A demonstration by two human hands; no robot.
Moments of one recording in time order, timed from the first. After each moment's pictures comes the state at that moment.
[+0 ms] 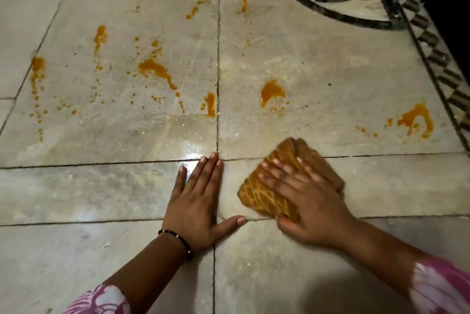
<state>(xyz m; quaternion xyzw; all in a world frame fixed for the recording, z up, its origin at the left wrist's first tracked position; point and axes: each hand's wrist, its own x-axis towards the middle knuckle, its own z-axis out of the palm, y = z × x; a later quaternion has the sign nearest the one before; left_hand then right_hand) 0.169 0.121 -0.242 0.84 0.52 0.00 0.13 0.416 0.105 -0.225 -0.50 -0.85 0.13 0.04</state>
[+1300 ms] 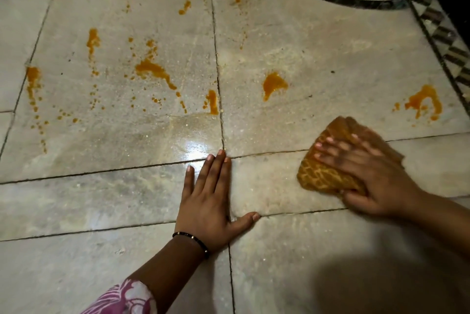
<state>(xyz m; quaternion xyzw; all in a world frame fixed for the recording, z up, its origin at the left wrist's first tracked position) 0.170 0.122 -0.240 0.84 0.53 -0.01 0.14 0.500 0.111 -0.225 -0.52 -0.84 0.15 0.04</state>
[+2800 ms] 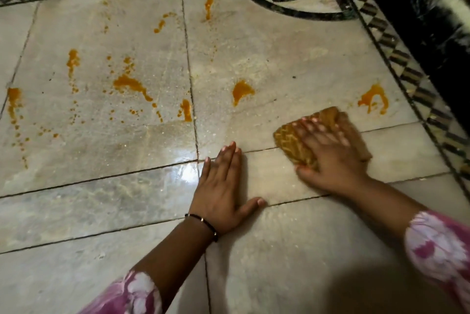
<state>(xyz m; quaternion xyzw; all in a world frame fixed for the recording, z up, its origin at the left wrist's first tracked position) 0.233 0.128 -0.227 0.87 0.46 0.05 0.17 0.488 0.112 -0.221 -0.70 -0.71 0.12 0.04</state>
